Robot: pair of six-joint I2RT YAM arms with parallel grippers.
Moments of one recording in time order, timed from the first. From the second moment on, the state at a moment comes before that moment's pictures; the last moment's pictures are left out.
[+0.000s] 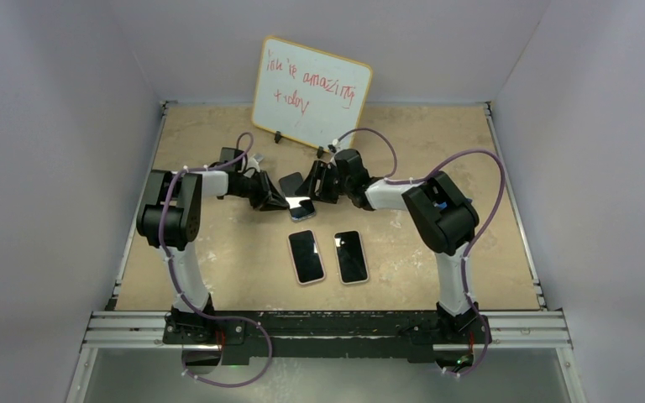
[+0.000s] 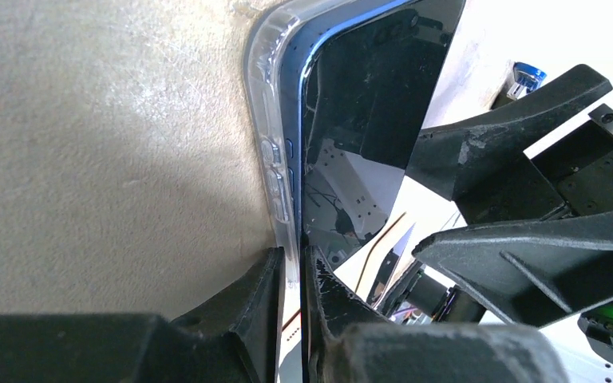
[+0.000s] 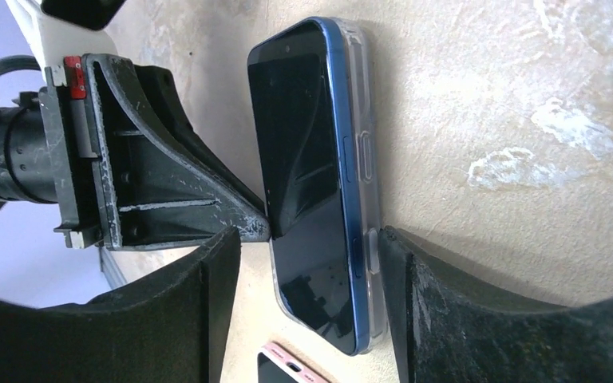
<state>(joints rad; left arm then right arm) -0.12 1.97 1.05 -0.18 0.74 -0.62 0.61 2.07 1.17 0.31 -0.37 0.85</state>
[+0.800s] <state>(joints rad) -0.08 1.98 1.07 -0.24 0.76 -0.58 0.65 2.17 1.42 0.08 -0.33 0.67</state>
